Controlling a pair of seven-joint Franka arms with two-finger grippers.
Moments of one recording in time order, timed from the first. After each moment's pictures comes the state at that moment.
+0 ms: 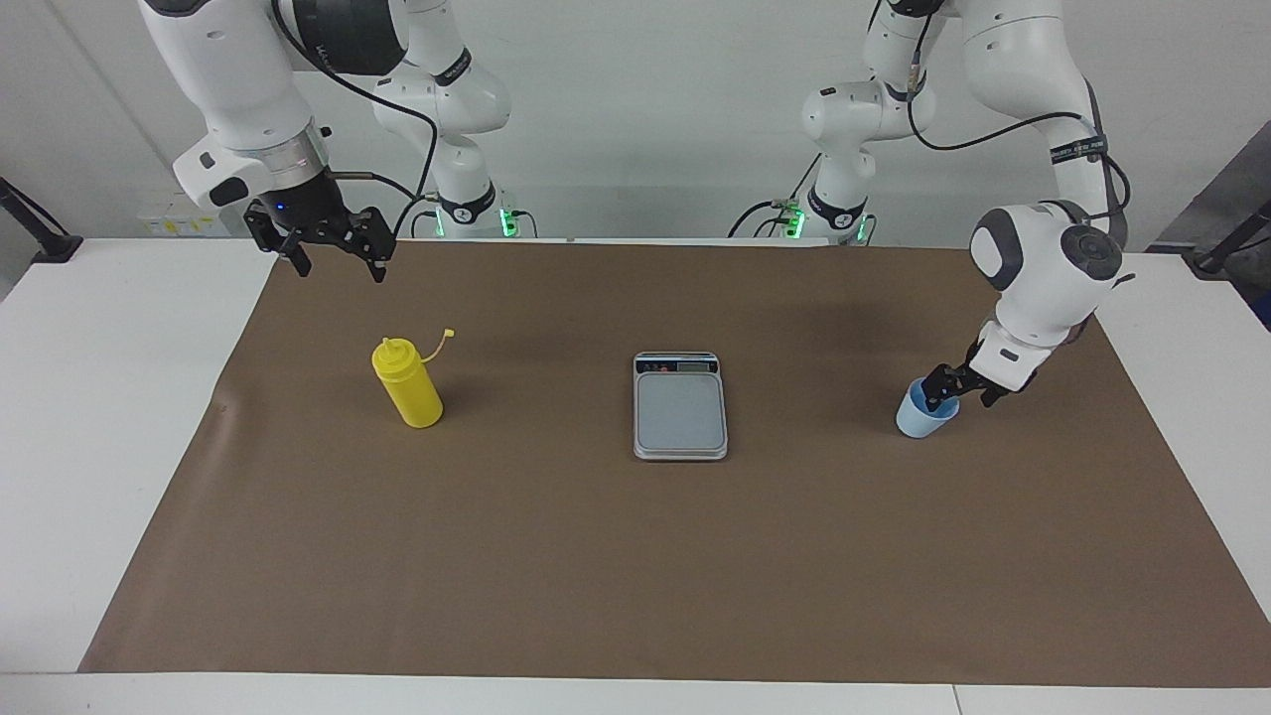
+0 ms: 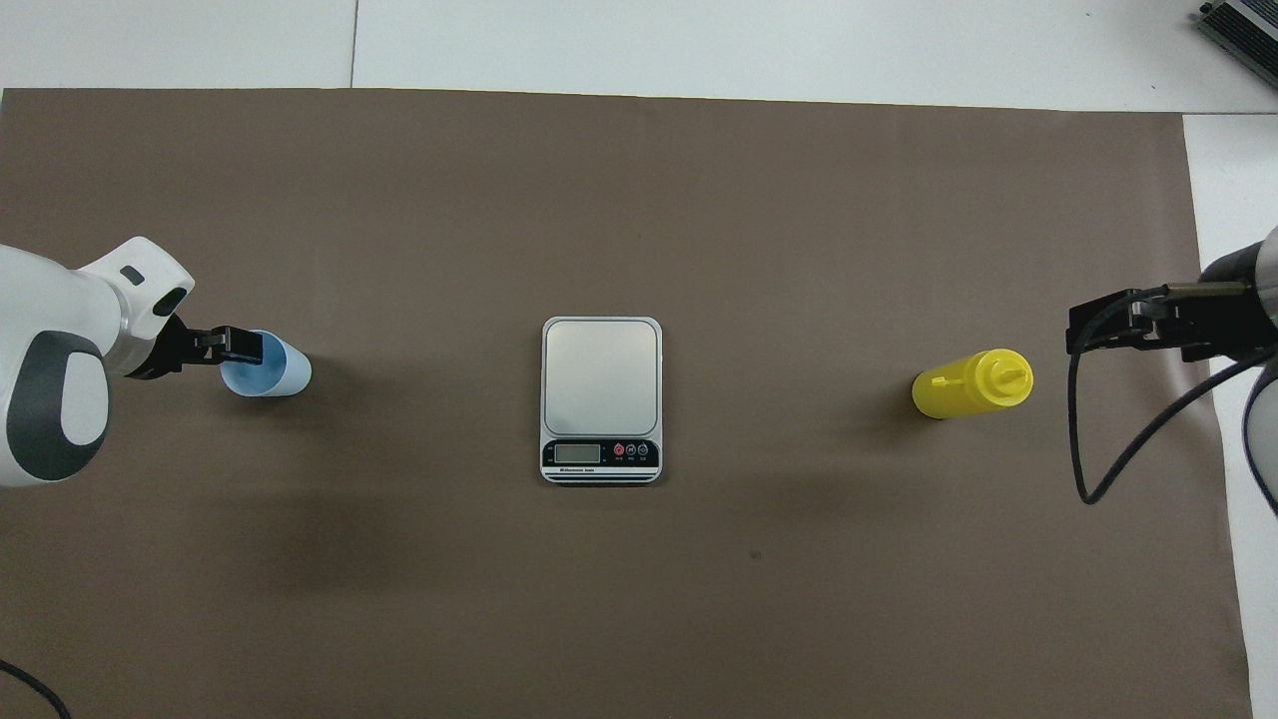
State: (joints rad) left arm 0.08 0.14 -0.04 -2.11 -0.01 2.27 0.01; right arm 0.06 -0.02 -0.05 -1.62 -0.03 1.57 0.10
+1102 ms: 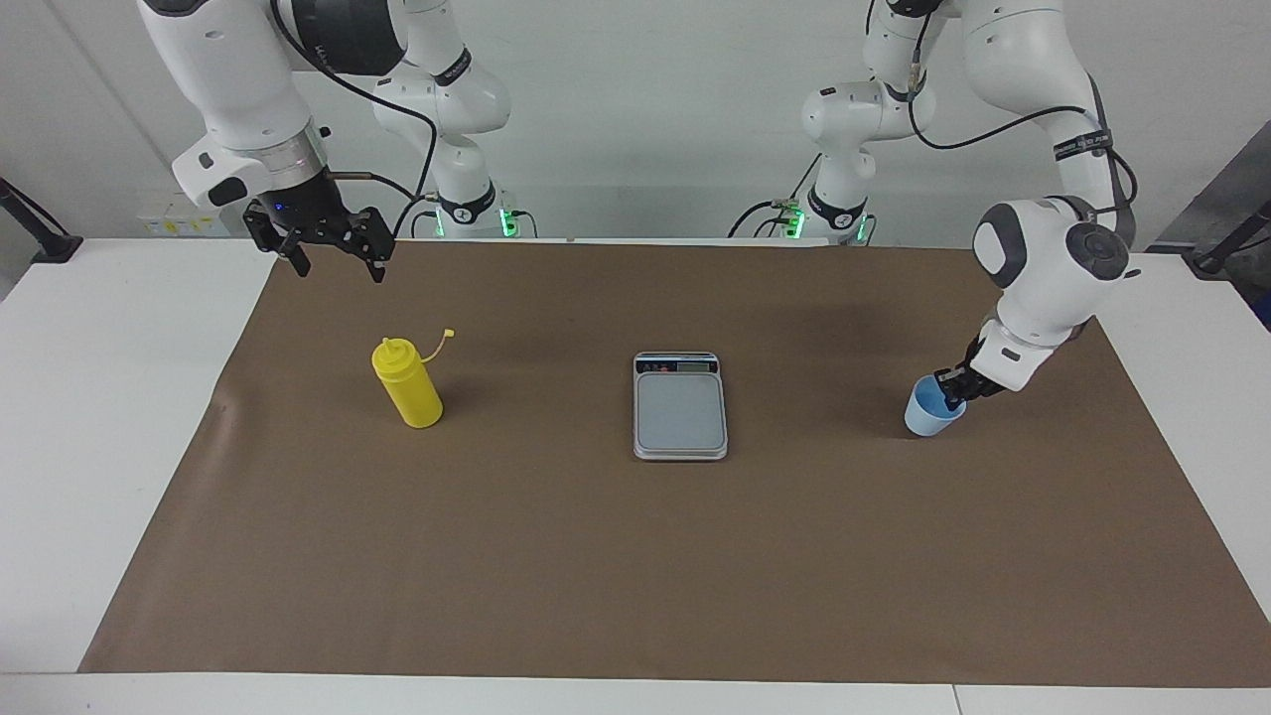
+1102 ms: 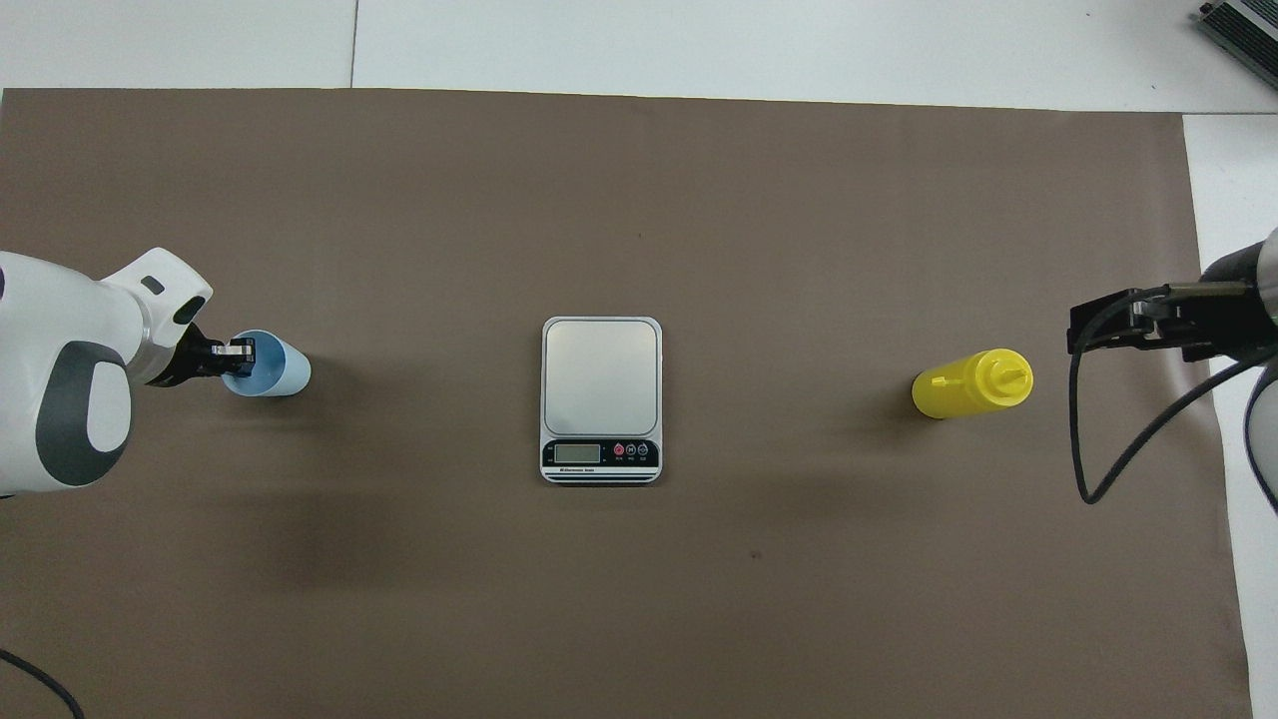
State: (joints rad) left arm 0.07 0.15 -0.05 -1.98 -0.01 2.10 -0.01; right arm 0.06 -0.02 -0.05 -1.62 -0.03 1.57 0.10
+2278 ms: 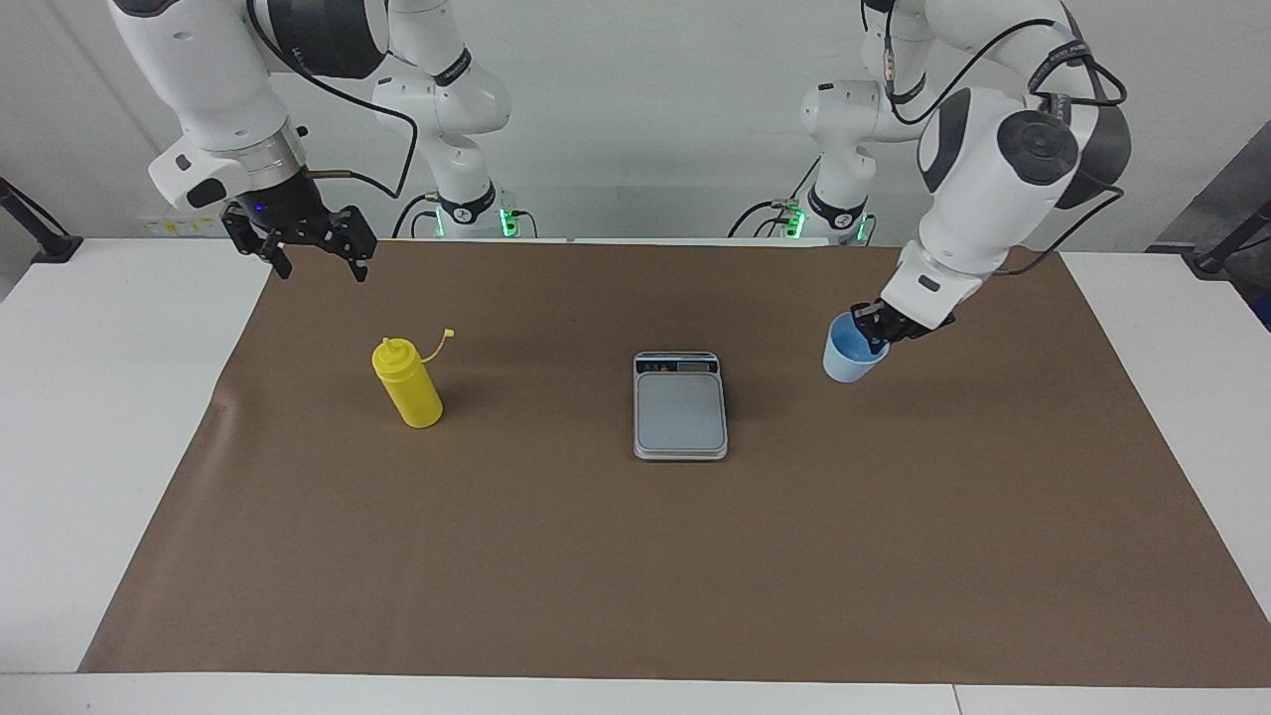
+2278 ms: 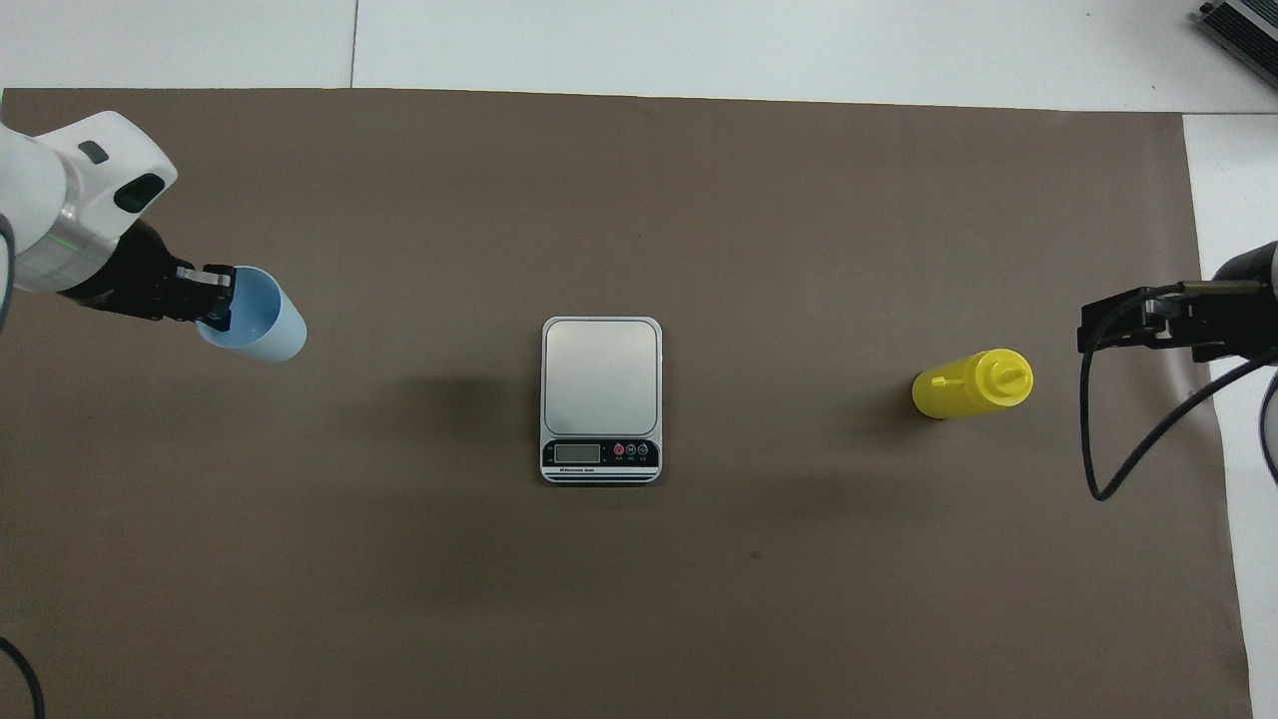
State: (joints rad) left arm -0.14 0.17 -0.18 -1.59 -0.03 1.68 -0.35; right arm 0.02 -0.02 -0.06 -1.62 -0.03 1.59 -0.04
